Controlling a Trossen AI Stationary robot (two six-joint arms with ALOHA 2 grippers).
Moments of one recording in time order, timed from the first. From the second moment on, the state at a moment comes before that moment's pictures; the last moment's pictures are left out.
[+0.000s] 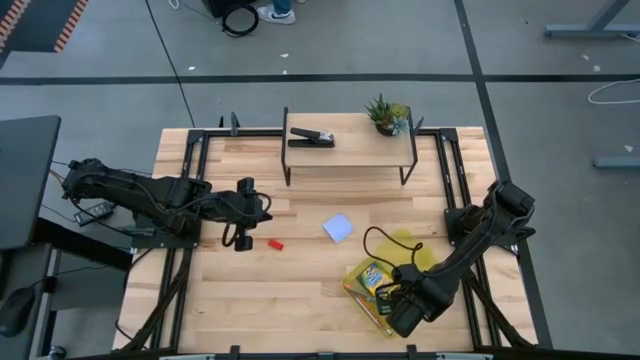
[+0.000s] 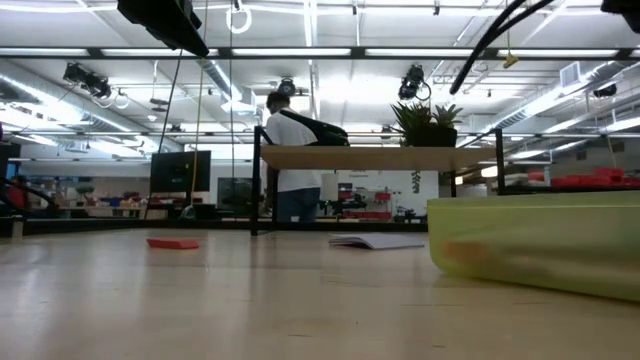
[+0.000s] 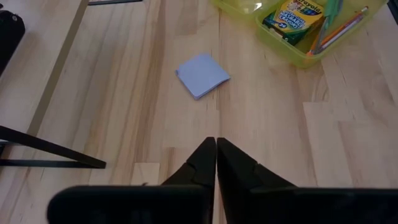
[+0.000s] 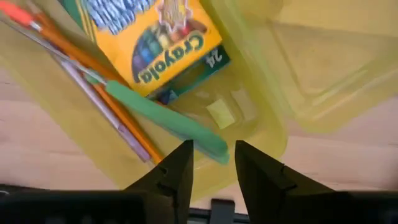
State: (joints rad) left arm -0.22 1.06 0.95 -0.65 -0.28 -0.10; right arm 0.78 1.79 1.32 -1.01 -0.02 2.26
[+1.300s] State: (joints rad) left arm -0.22 1.11 0.93 -0.64 -0.27 -0.14; right arm 0.60 1.78 1.32 -0.87 0.18 1.71
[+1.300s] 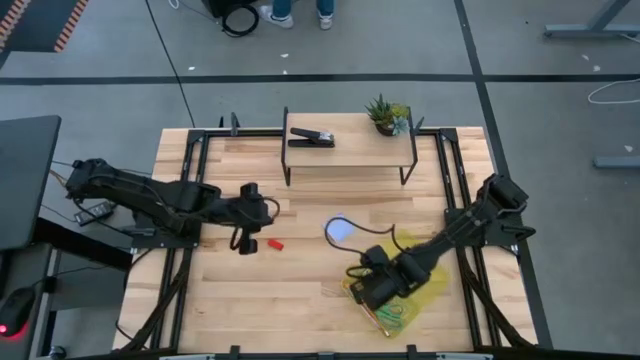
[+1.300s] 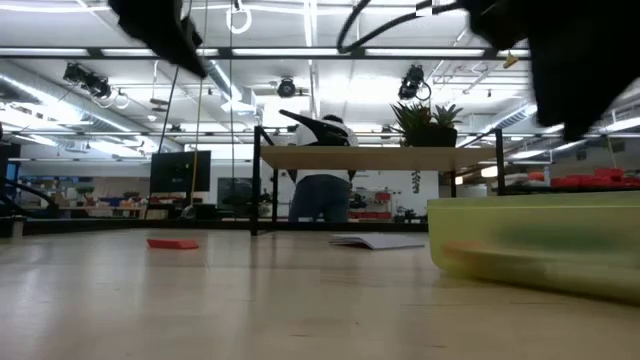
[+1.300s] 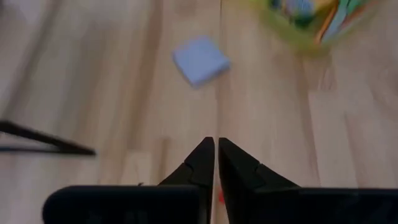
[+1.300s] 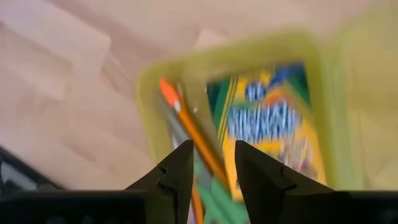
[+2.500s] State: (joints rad) left arm -0.17 1.43 0.56 -0.16 -0.02 0.06; right arm 0.40 1.78 1.51 -1.06 0.24 1.16
